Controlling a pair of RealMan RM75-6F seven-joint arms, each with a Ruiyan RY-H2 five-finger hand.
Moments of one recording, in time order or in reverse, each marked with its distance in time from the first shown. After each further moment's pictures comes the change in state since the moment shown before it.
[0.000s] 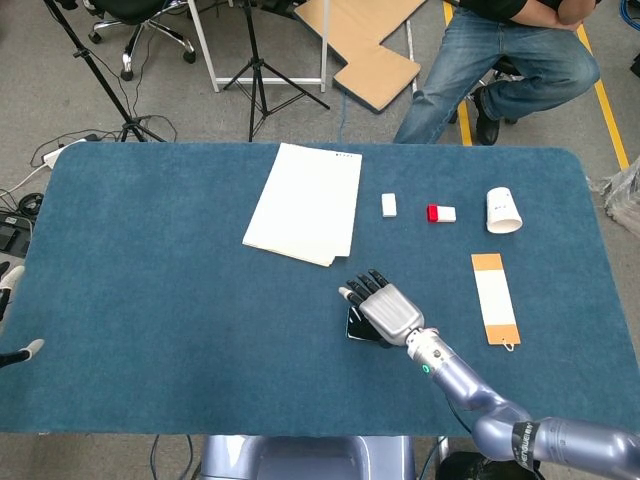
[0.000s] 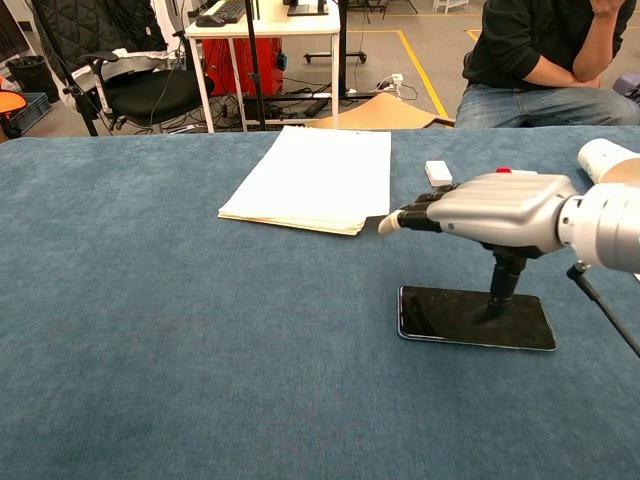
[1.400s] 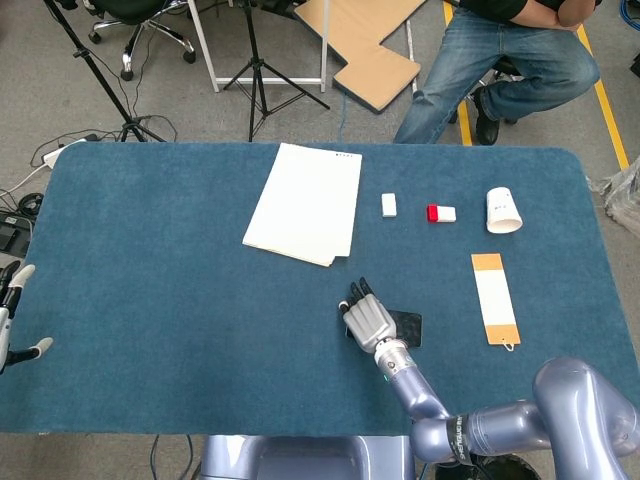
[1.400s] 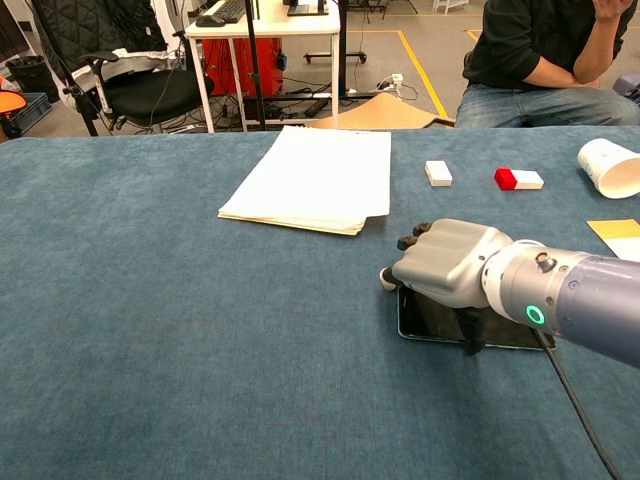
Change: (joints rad) left arm -0.016 -0.016 -0.003 -0.029 -0.022 -0.011 0.055; right arm 0.307 -0.245 -0.216 0.033 0.560 0.366 -0.520
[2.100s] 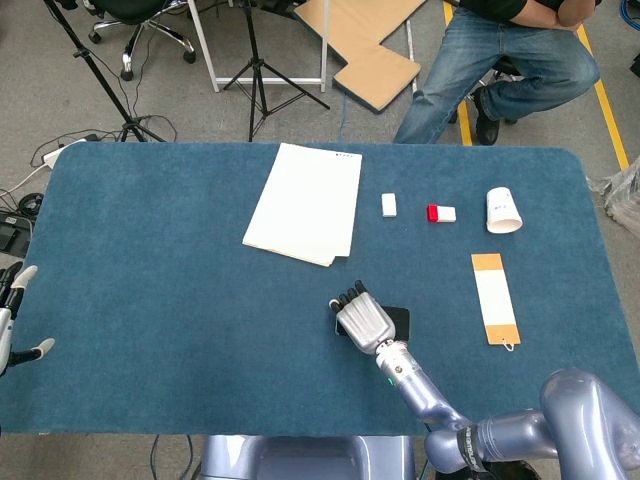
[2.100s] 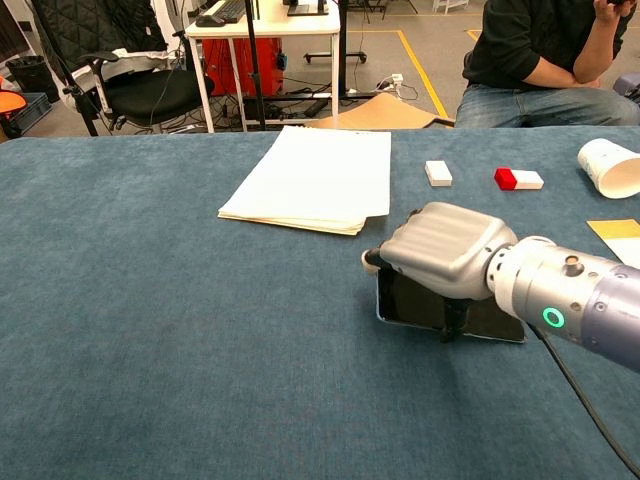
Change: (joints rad) left arm 0.000 -0.001 0.004 -0.007 0.004 0.003 0.004; right arm -0.099 -0.005 -0.045 0.078 -0.411 0.048 0.320
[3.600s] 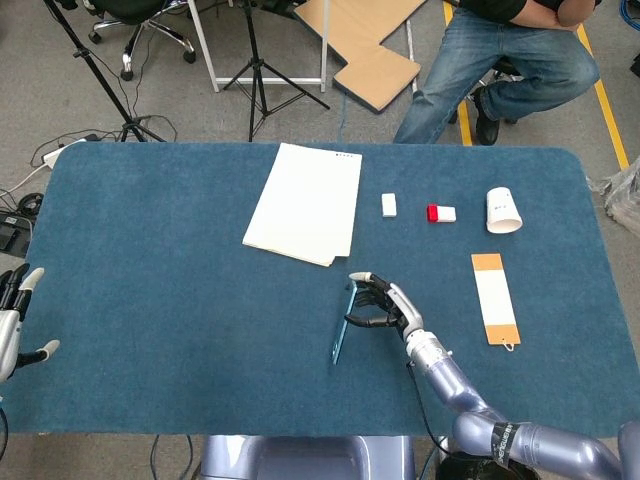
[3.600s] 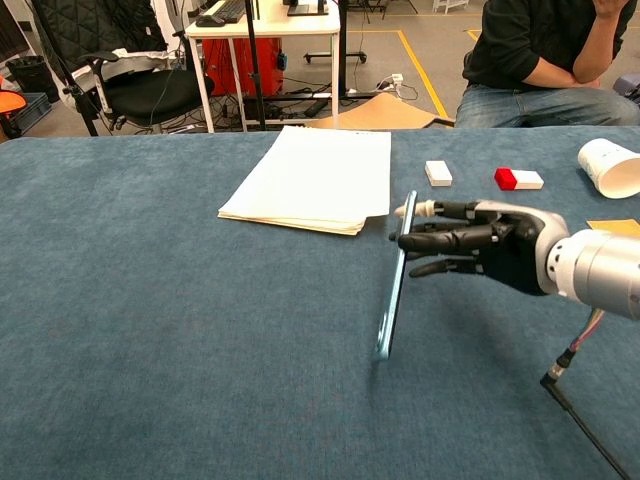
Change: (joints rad) left arm -0.001 -0.024 0.004 -0.013 -0.002 0.012 0.066; right arm -0.305 0.090 0.332 0.044 -0.054 -0.438 1.778
